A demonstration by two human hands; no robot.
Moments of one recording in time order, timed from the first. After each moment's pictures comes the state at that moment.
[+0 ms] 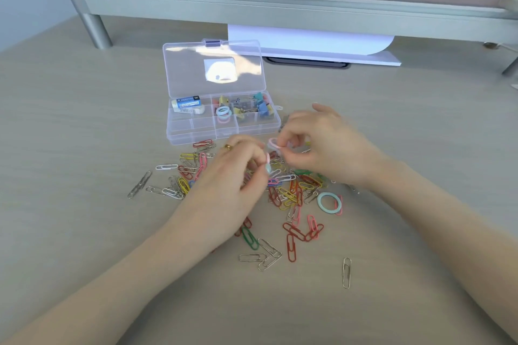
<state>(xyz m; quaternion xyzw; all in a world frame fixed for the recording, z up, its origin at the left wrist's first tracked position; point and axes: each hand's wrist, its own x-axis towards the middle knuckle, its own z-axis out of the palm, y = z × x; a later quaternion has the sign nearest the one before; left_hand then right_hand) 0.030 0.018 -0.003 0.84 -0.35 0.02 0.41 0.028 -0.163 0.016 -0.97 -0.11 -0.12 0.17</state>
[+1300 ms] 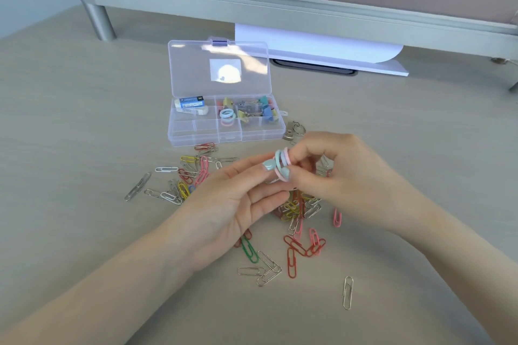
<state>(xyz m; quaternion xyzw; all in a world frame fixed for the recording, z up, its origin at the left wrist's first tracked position) 0.026 0.011 0.008 0.48 -0.05 -0.36 0.80 -0.013 -0.145 0.042 -0.92 -0.08 -0.05 0.39</state>
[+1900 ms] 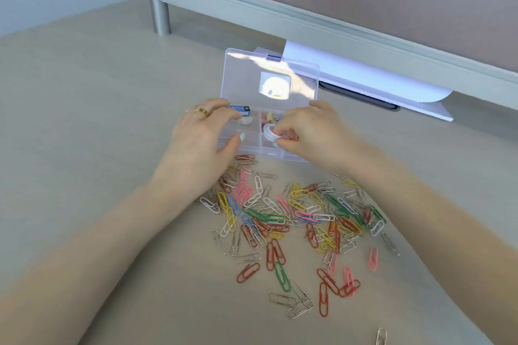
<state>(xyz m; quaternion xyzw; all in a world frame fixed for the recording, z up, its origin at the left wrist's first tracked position) 0.111 0.075 -0.006 0.91 -0.20 0.14 0.34 0.117 -0.118 0.033 -0.98 -0.21 -0.05 0.01</state>
